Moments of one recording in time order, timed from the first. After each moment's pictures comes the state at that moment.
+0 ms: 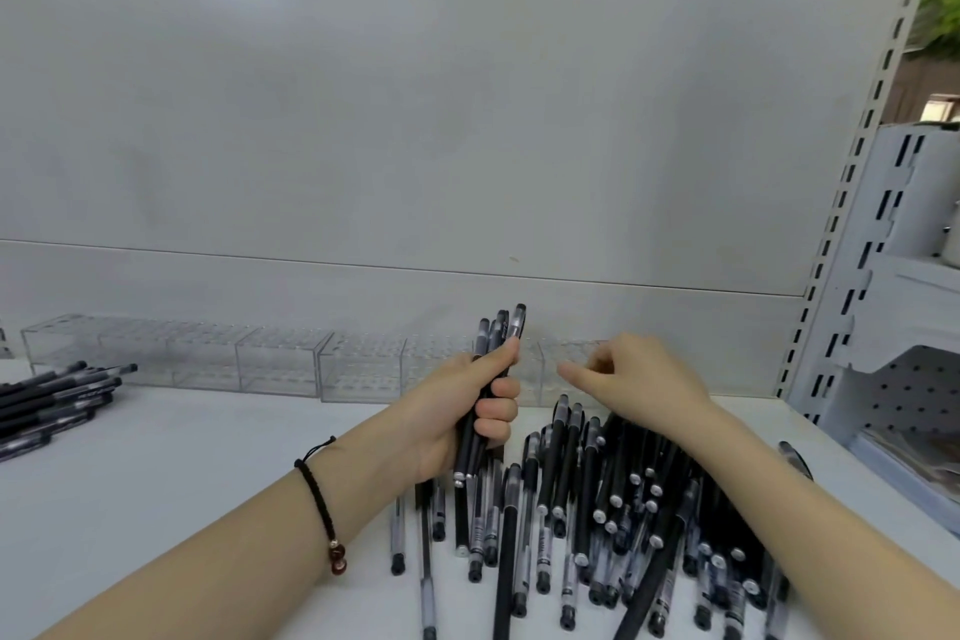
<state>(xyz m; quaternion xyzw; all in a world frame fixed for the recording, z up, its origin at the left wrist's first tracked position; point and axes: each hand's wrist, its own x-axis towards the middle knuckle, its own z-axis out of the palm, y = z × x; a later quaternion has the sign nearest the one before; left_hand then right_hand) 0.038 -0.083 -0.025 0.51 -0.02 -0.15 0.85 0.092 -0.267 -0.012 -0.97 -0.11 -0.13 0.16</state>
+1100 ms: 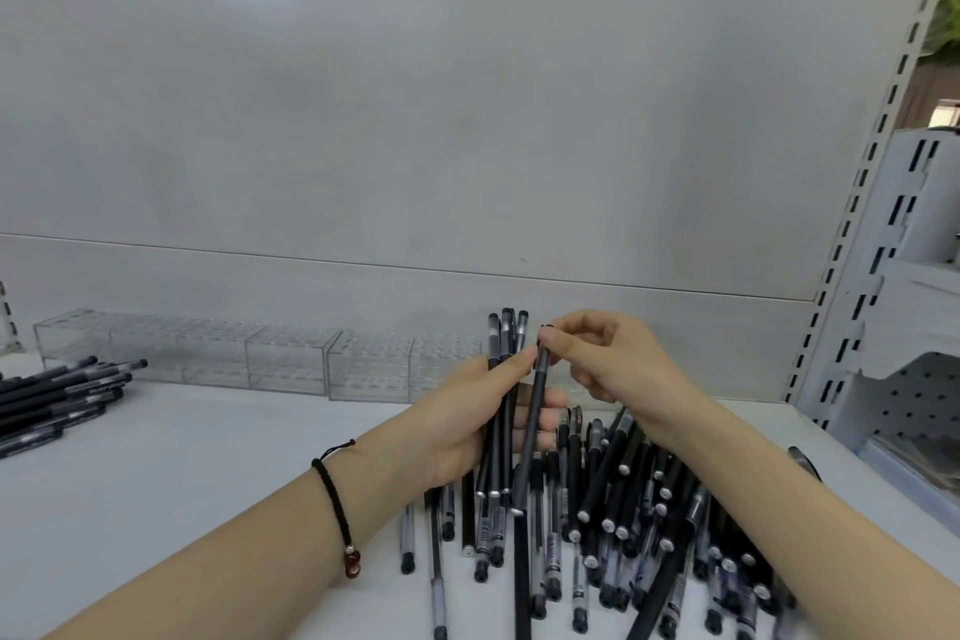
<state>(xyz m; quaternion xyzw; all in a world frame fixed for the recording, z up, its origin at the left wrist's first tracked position) 0.029 -0.089 -0.023 0.58 -0.06 -0.12 0.80 0.069 -0.239 0.001 -0.76 -0.19 -0.02 0.62</state>
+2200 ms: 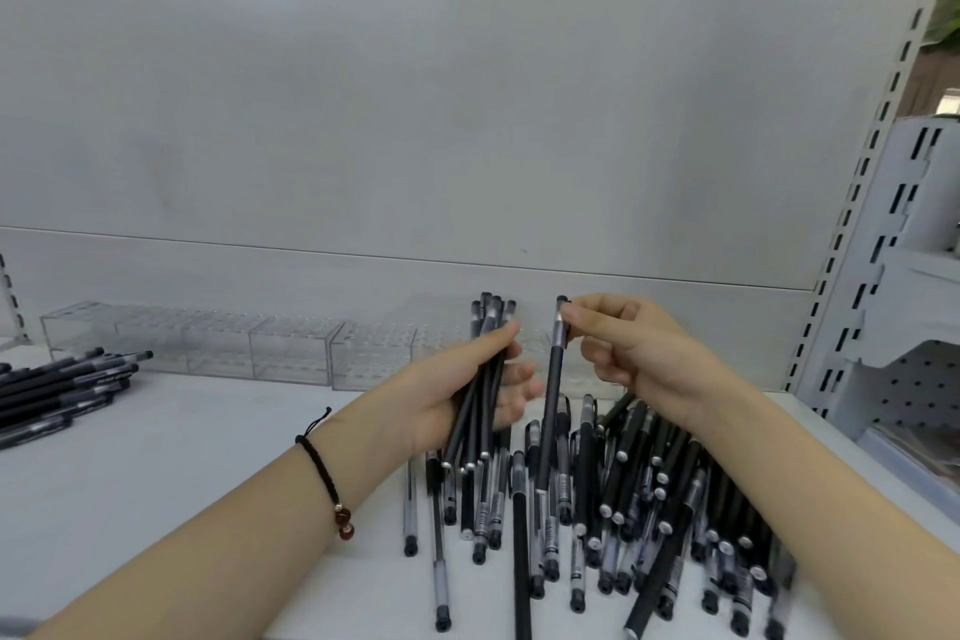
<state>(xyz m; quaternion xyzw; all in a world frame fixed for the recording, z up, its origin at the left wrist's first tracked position) 0.037 -0.072 -0.017 0.53 -0.01 -0.17 0.83 0.067 -0.253 0.011 -0.69 -0.20 0.06 0.70</state>
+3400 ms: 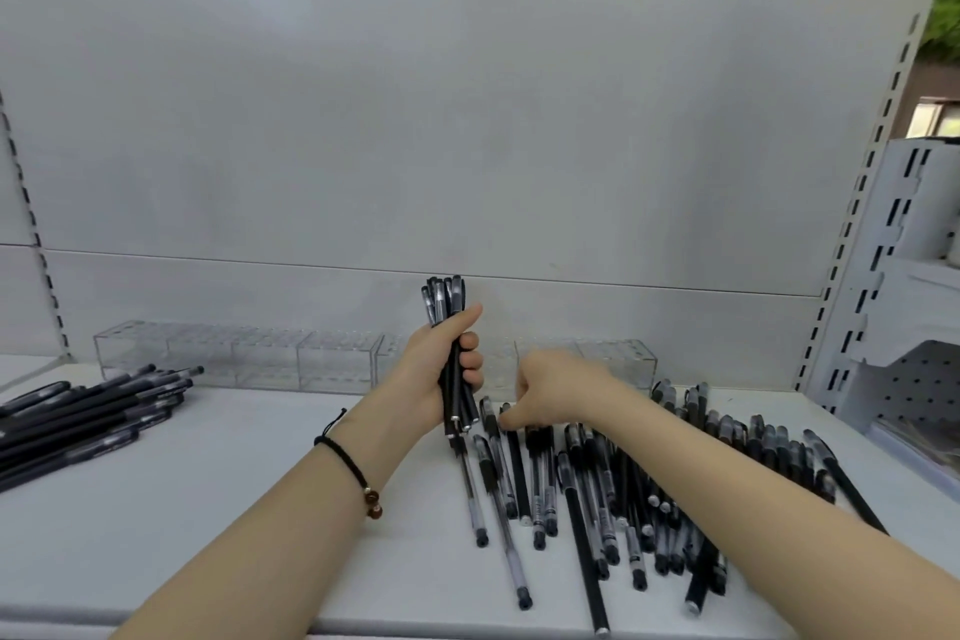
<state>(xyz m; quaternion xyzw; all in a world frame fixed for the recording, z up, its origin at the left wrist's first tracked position) 0.052 -0.020 -0.017 0.48 0.04 -0.02 0.88 0.070 -0.156 -0.005 -0.98 -0.17 0.04 0.03</state>
